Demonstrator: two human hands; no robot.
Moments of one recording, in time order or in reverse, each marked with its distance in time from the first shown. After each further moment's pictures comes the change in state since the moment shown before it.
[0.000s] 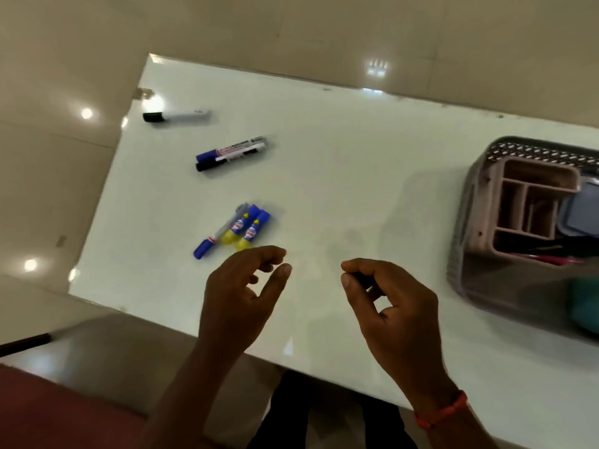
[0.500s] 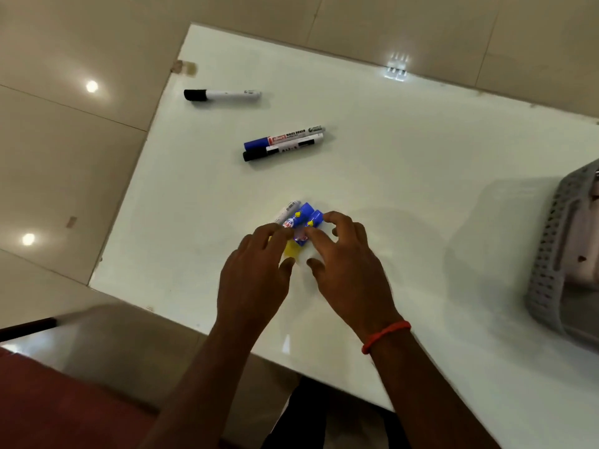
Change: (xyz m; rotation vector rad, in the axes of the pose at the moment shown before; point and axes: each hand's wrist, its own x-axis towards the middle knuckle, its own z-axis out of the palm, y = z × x) left_hand 0.037 -0.096 -0.016 0.490 -0.141 0.023; right_hand 0.058 0.001 0.155 -0.616 -0.453 -0.050
